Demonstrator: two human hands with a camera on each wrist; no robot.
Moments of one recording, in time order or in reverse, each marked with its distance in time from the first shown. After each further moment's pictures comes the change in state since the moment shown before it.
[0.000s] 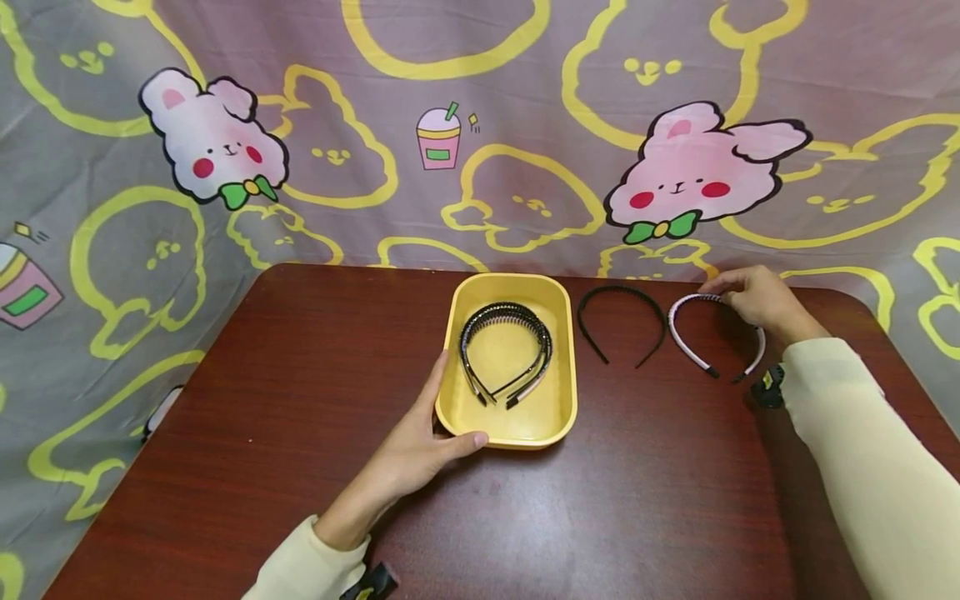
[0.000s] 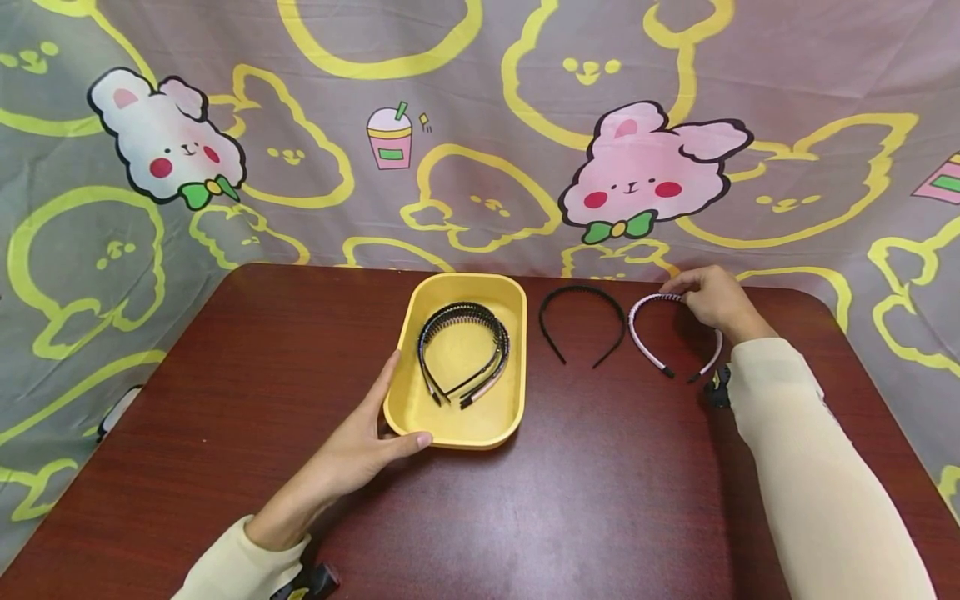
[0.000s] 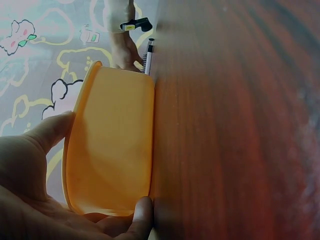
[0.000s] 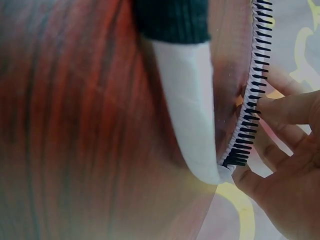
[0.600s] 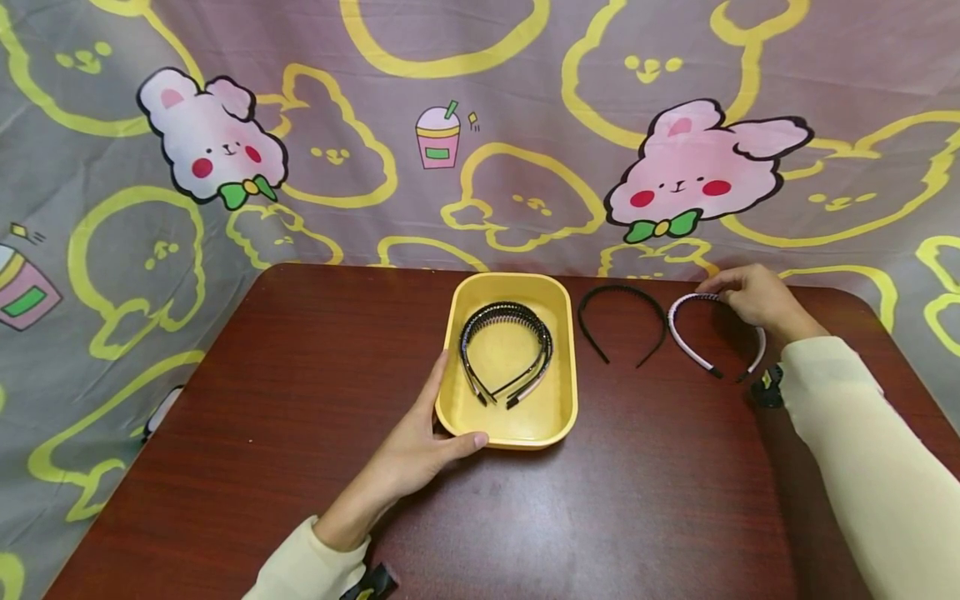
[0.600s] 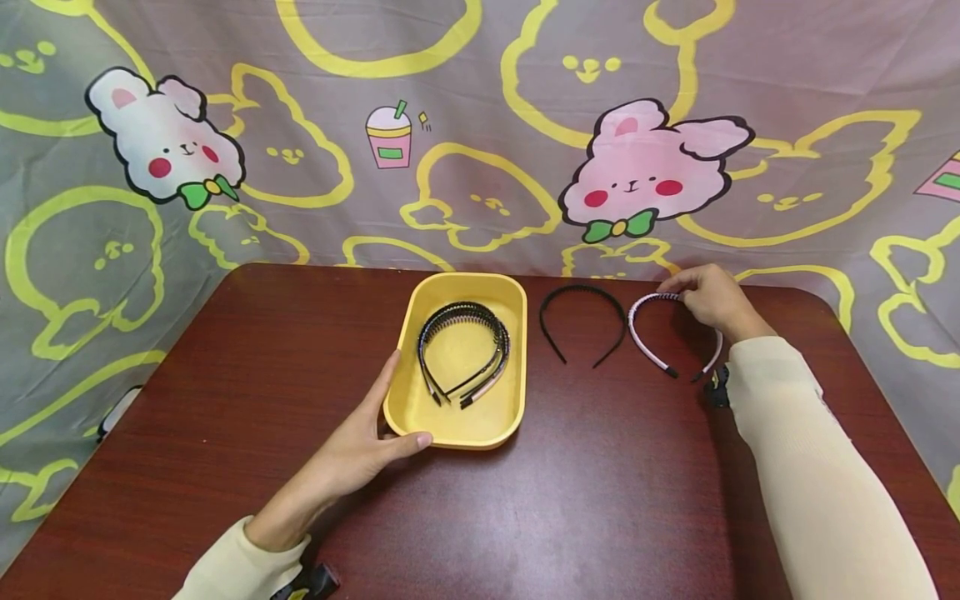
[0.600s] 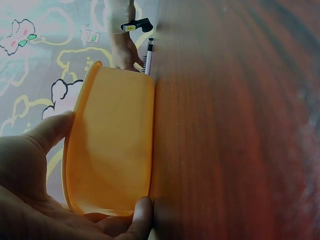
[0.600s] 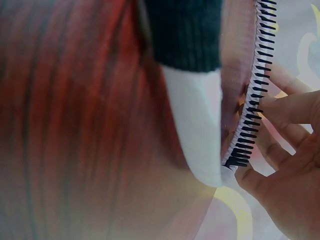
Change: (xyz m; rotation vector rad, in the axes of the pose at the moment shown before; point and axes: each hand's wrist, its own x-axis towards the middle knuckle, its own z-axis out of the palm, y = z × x) left_hand 0.001 0.000 0.001 -0.006 -0.002 0.001; right_hand 0.002 -0.001 0.004 -0.012 0.032 -0.058
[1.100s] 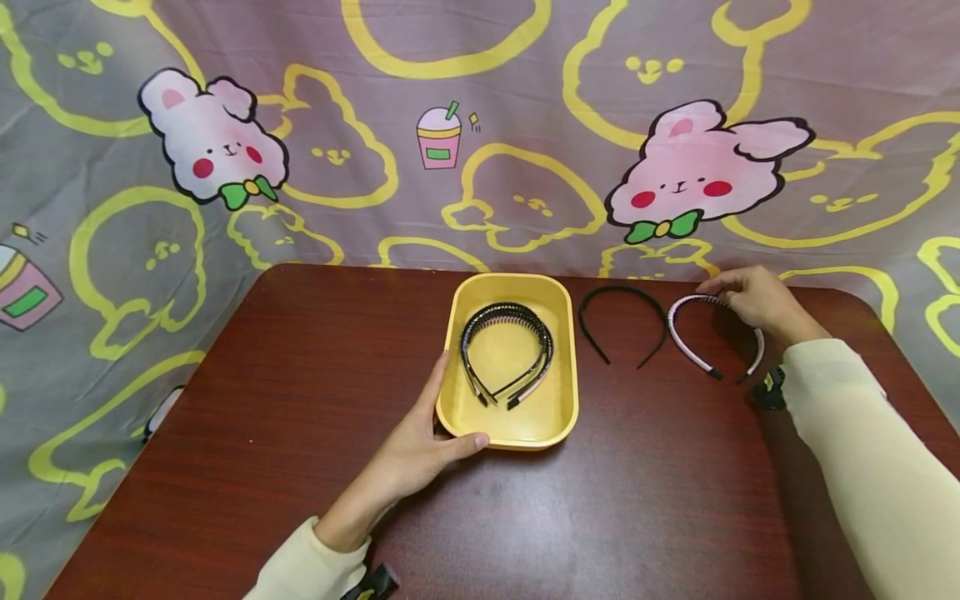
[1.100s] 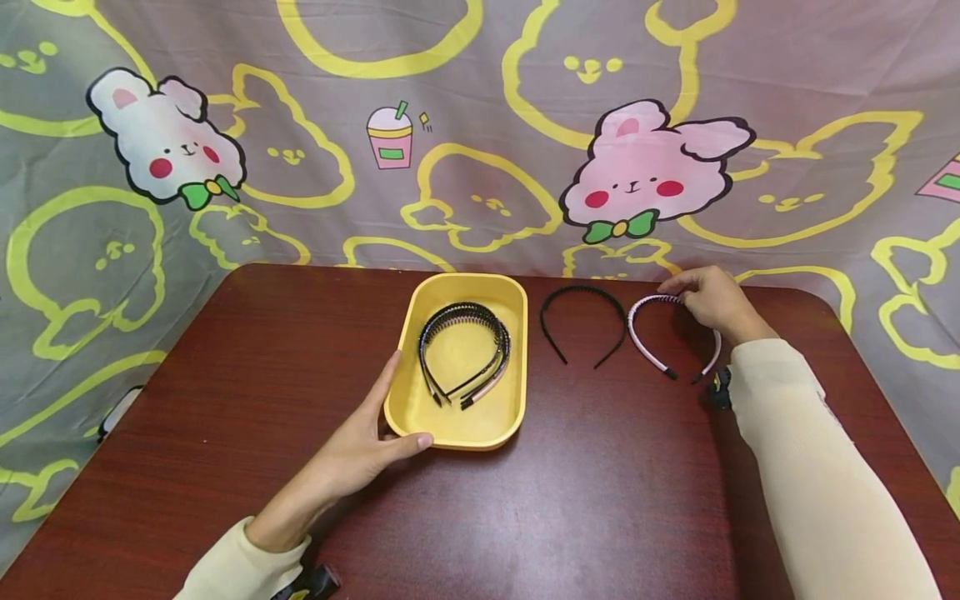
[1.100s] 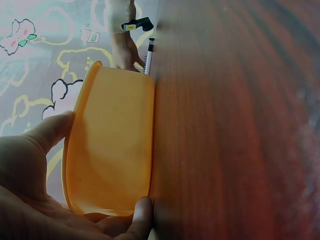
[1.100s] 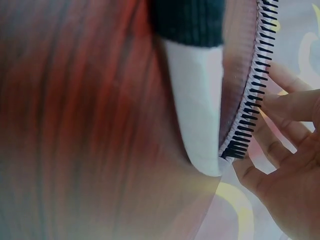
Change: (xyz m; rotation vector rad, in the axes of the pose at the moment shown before) left_hand 0.000 0.000 -0.001 0.008 -0.004 0.002; right_hand -0.002 -0.002 -0.001 0.010 -0.006 0.011
